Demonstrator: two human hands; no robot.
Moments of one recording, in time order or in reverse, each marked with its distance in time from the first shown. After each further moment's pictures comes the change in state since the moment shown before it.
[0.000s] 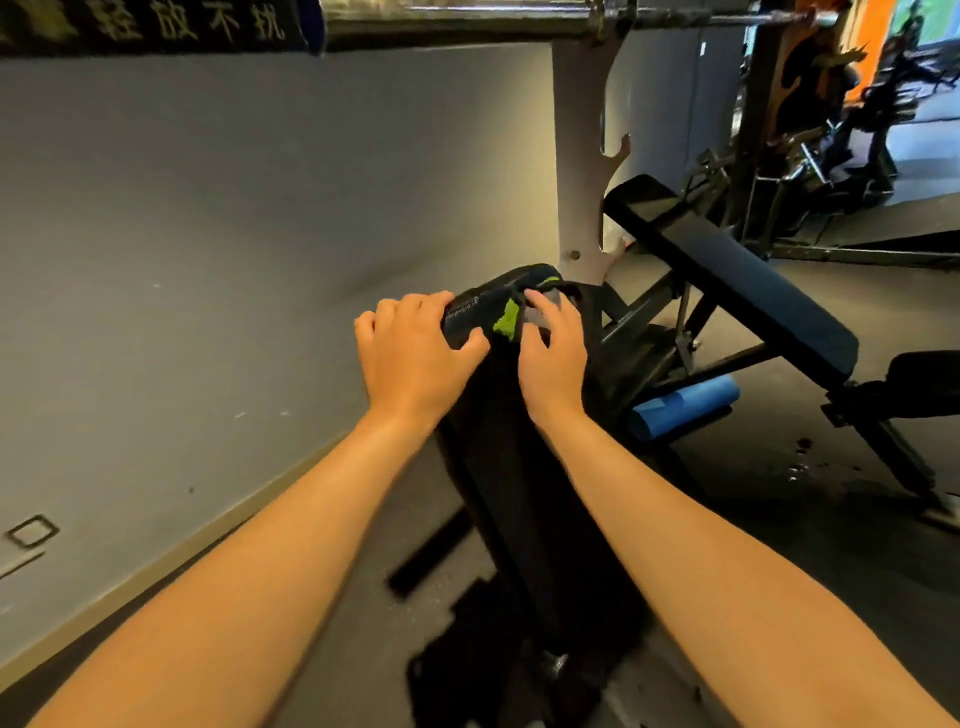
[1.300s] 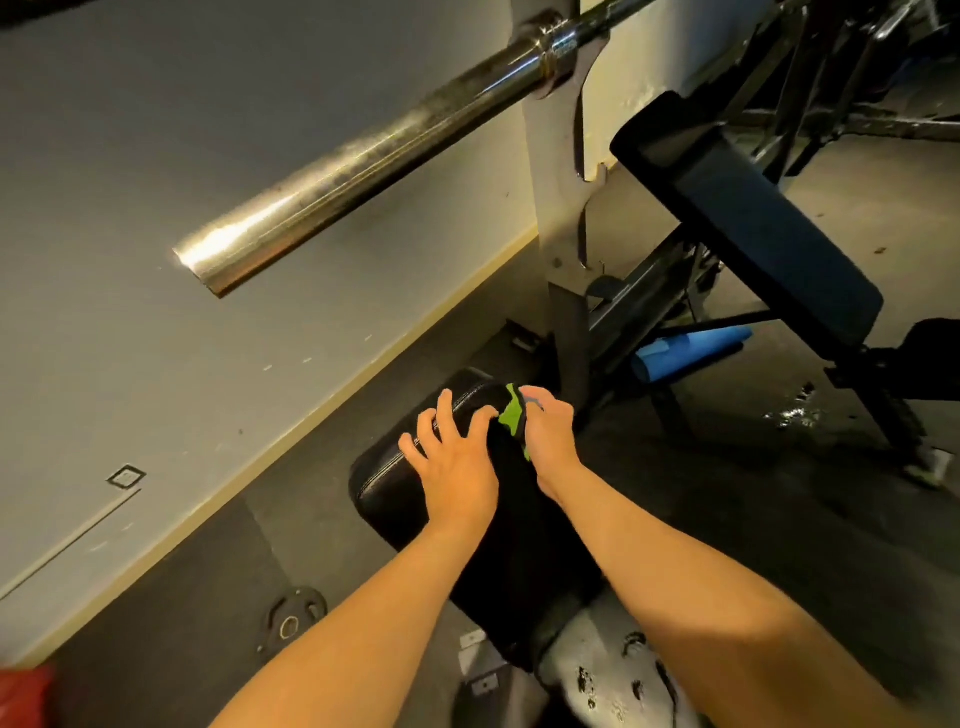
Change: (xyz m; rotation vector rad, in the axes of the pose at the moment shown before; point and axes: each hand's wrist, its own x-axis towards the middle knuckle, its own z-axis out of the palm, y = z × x) left_hand 0.046 0.128 0.025 0.230 -0.631 -0.218; right_hand 0.114 -0.017 -0.061 0.058 -0.256 0.769
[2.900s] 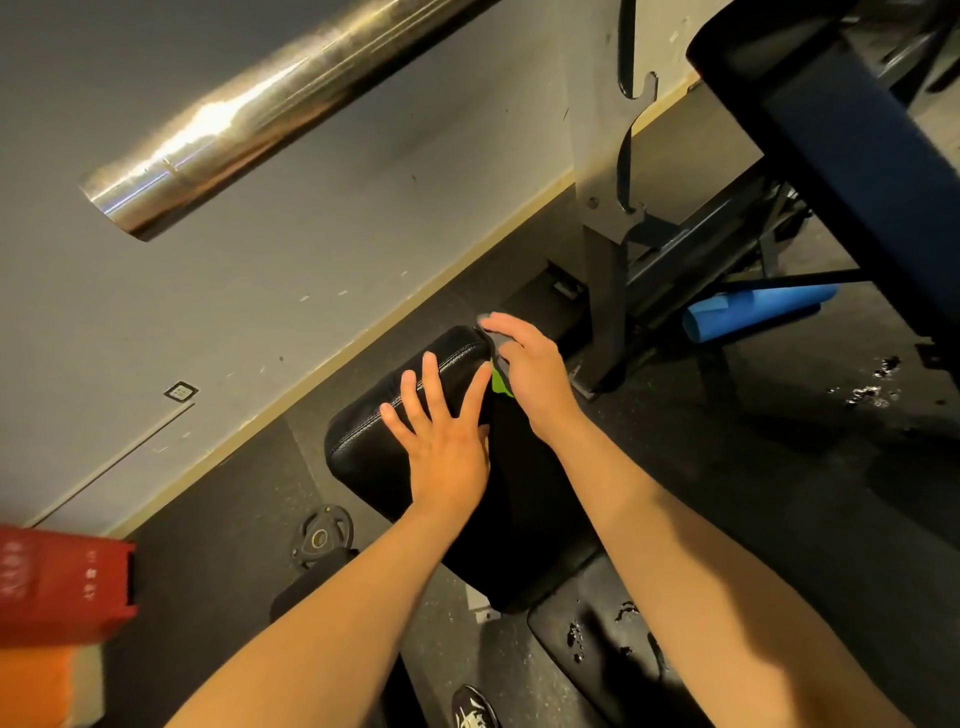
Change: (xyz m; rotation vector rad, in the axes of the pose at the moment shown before) left_hand -0.001 0.006 0.035 0.177 0.007 -0.066; right_hand 0.036 -0.023 -0.008 -0.027 -0.360 -0.192
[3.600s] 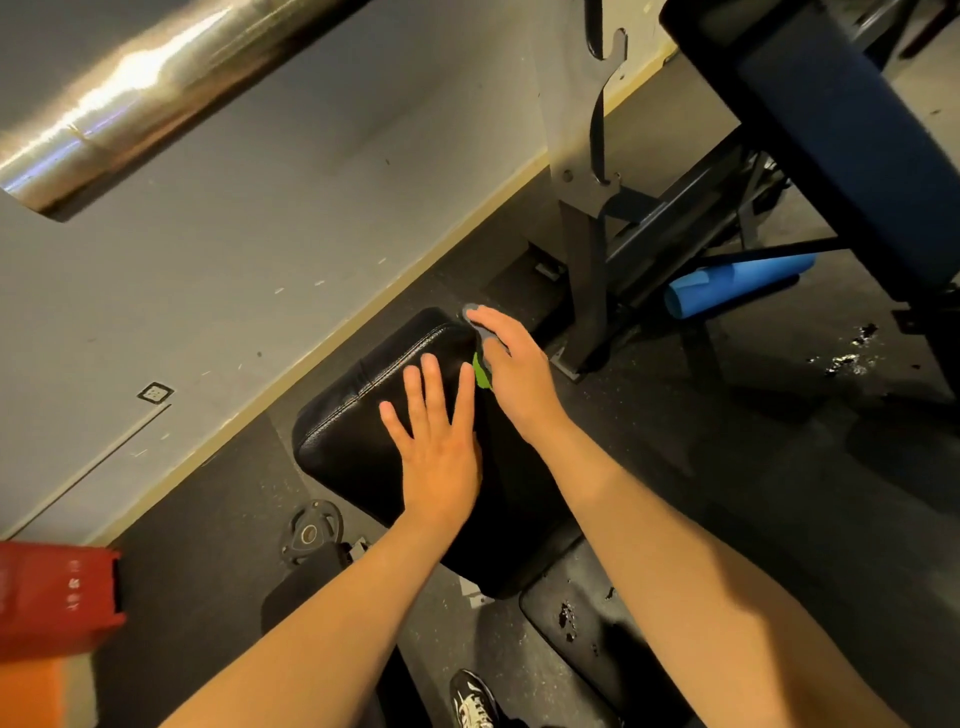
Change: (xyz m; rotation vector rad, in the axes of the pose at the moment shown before) left_hand -0.021 0.005 0.024 0.063 0.057 0.136; right_hand -0.014 0.024 -0.008 -0.080 0.031 -0.108
